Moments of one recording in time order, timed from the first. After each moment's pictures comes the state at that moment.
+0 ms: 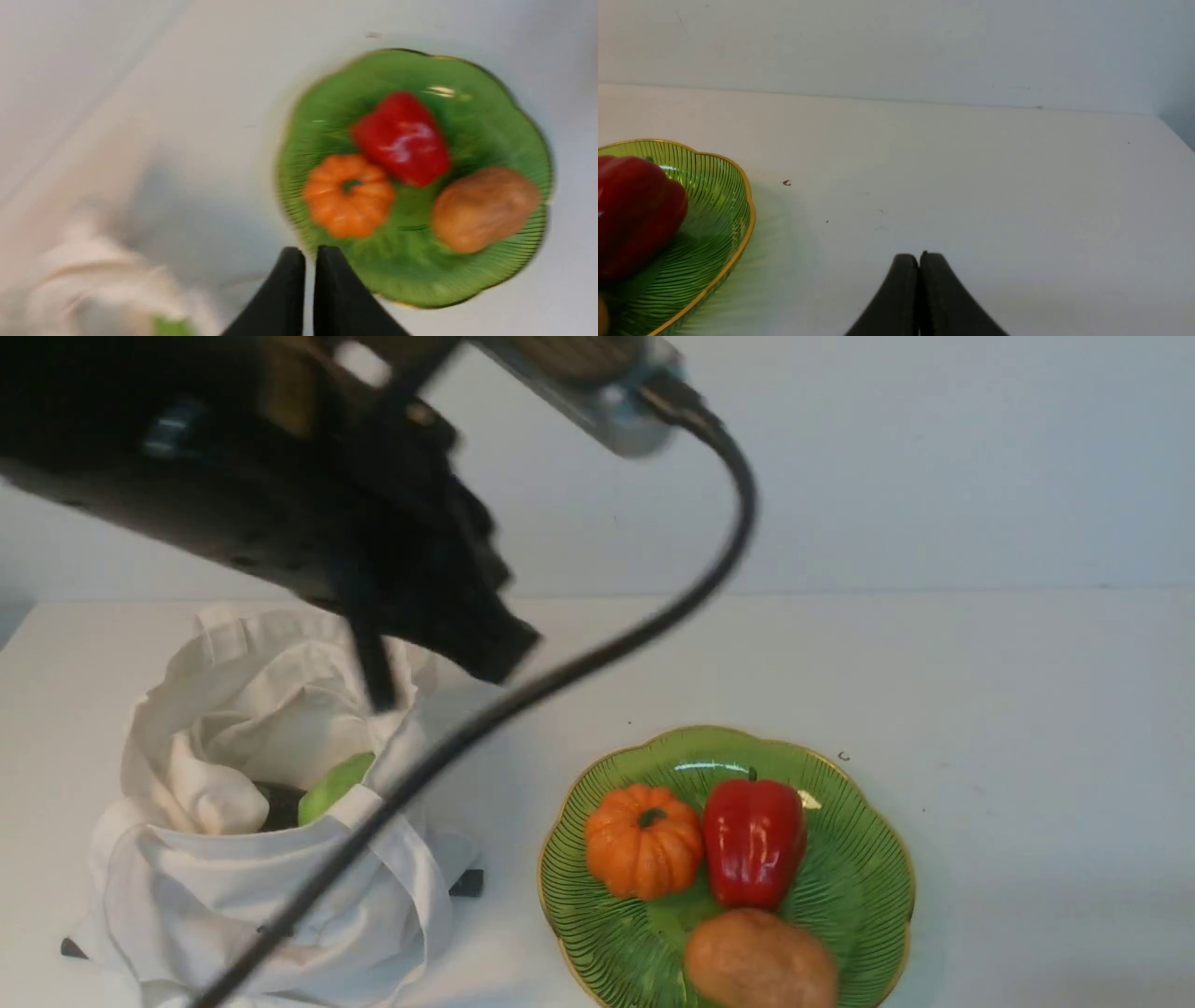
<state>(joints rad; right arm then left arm) 0.01 -0.01 0.03 0.02 0.36 -0.06 -0.71 1.23 -1.46 0.20 1.10 0.03</state>
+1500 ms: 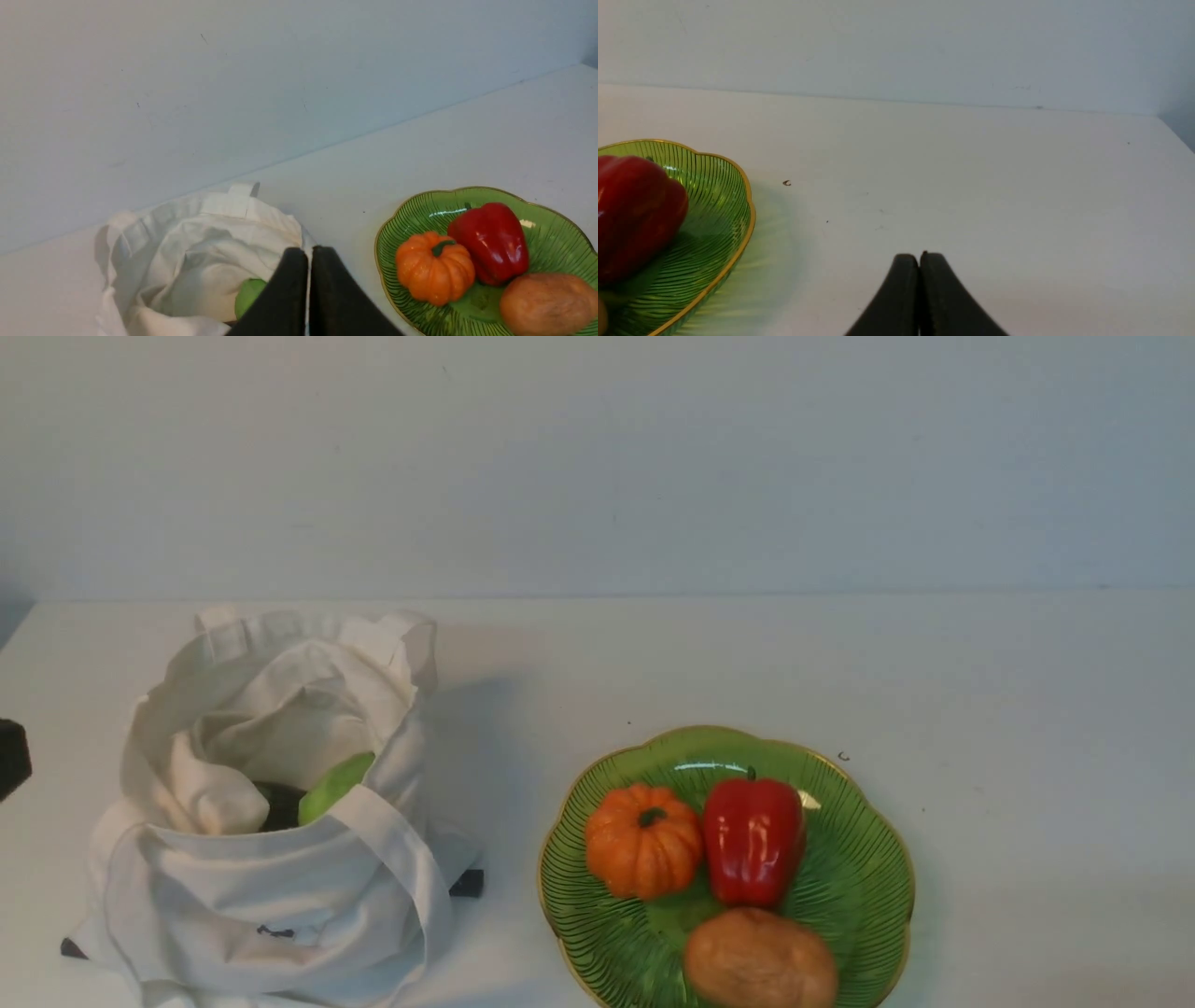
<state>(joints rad) 0.01 -0.01 0.03 0.03 0.36 -0.06 -0.59 0.38 -0.64 0.27 0.62 -0.22</state>
